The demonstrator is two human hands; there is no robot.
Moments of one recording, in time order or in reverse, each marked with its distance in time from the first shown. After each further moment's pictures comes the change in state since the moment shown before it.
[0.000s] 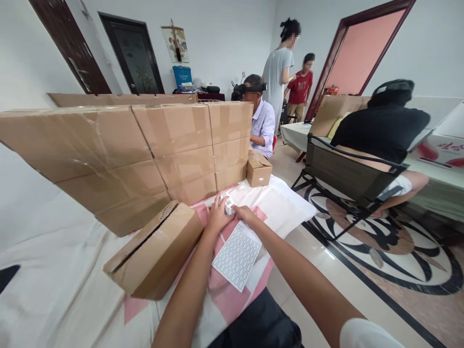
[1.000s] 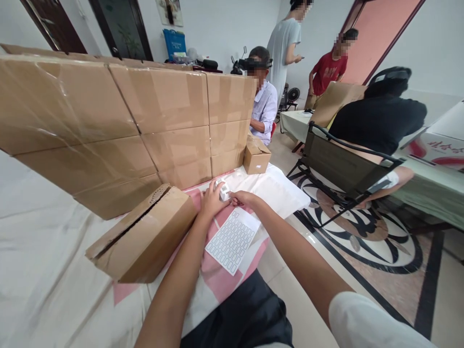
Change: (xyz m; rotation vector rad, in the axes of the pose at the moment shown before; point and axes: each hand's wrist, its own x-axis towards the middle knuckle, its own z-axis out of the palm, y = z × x) left_hand 0.004 -0.003 -0.001 -0.001 -0.035 -0.004; right_hand 0.011 -0.019 -0.024 -0.050 -0.463 0.133
